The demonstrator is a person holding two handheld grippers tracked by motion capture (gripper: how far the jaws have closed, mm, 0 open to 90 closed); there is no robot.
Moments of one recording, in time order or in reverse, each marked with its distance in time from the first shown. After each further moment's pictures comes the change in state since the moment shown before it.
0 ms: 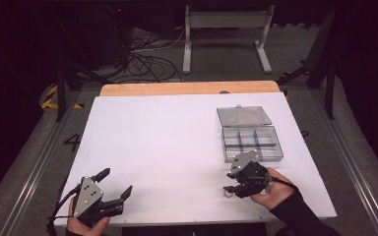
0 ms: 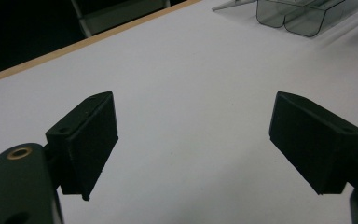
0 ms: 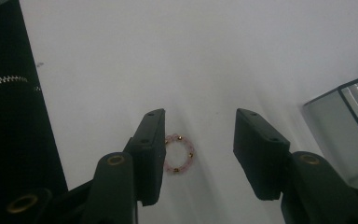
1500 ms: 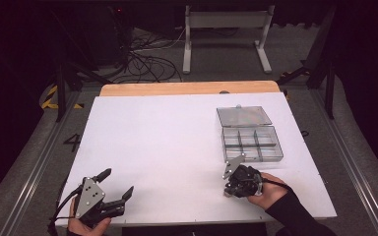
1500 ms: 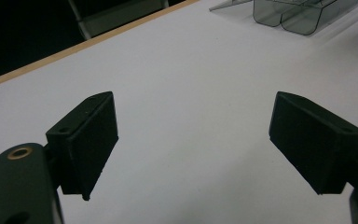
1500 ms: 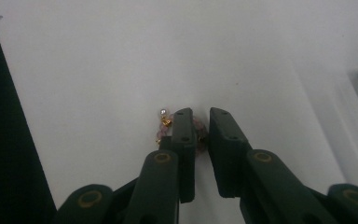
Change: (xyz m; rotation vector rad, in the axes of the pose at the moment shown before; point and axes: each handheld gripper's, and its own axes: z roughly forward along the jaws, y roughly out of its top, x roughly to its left) left arm -0.004 0.001 0.000 0.003 0.000 0.024; right arm 0.000 -0.004 0.030 0.154 0.029 0.013
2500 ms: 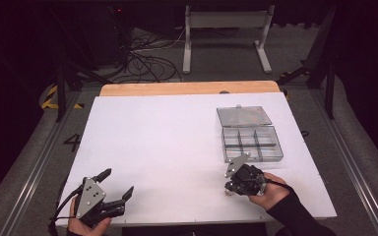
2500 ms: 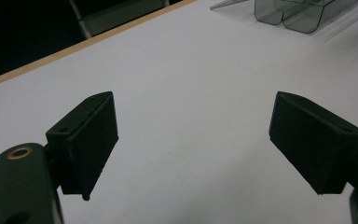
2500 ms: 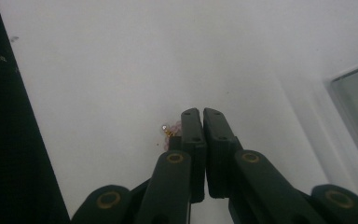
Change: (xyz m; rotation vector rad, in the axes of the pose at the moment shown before) left arm 0.000 0.000 0.001 0.001 0.001 -0.003; right arm 0.003 0.000 -0.014 -0.052 -0.026 0.015
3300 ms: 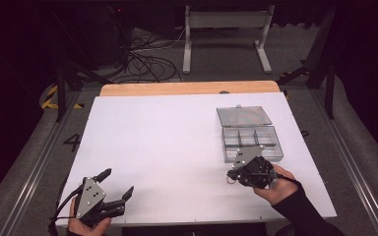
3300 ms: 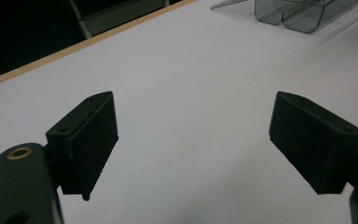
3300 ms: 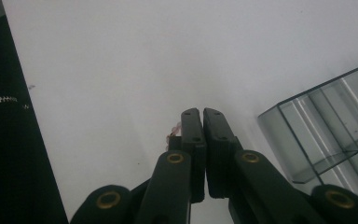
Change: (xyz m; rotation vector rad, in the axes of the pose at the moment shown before) left arm 0.000 0.000 0.000 0.000 0.003 0.001; right arm -0.003 0.009 -0.043 -0.139 -0.102 -0.016
